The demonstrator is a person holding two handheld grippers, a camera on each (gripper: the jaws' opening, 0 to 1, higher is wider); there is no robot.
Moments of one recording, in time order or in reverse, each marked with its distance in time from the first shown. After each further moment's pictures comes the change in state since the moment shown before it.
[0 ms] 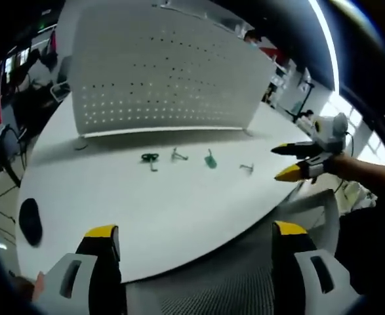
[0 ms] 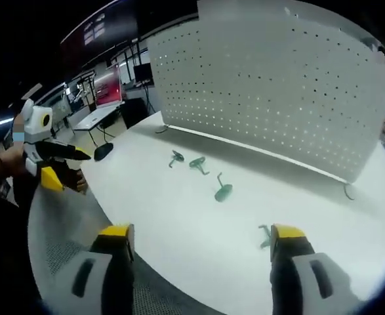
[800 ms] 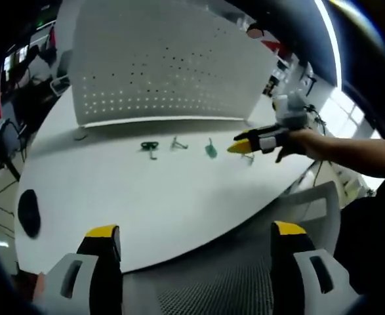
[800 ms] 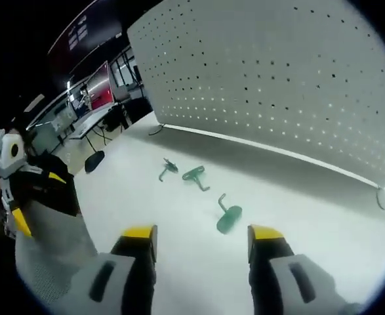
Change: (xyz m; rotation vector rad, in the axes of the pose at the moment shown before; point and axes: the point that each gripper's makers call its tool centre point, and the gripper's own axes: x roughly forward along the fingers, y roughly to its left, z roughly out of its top) left arm 0.002 -0.003 -0.014 -0.012 0.039 0.000; right arm 0.090 -0.018 0.025 0.073 0.018 0.069
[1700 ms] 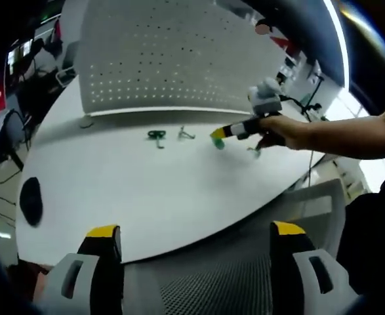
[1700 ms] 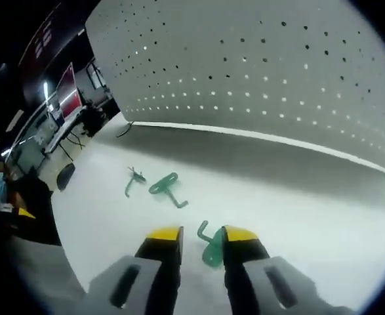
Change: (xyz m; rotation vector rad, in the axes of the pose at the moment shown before) left arm 0.000 0.013 -0.013 -0.036 0.038 0.051; right arm 0.061 -0.032 0.001 0.178 0.056 -0.120
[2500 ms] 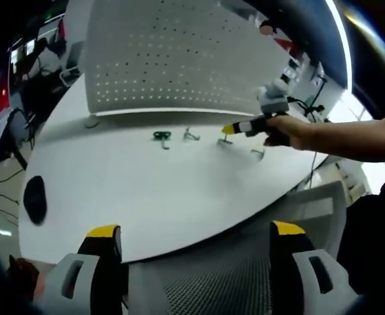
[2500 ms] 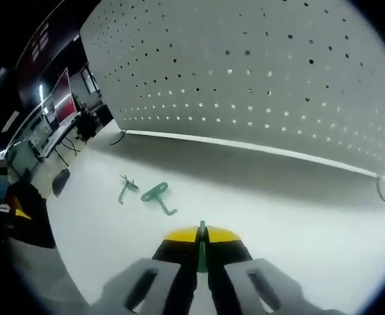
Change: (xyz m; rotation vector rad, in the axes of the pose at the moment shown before) left arm -0.005 0.003 0.004 -0.005 -0.013 0.012; right arm -0.018 -0.004 0.017 -0.048 -0.064 -0.024
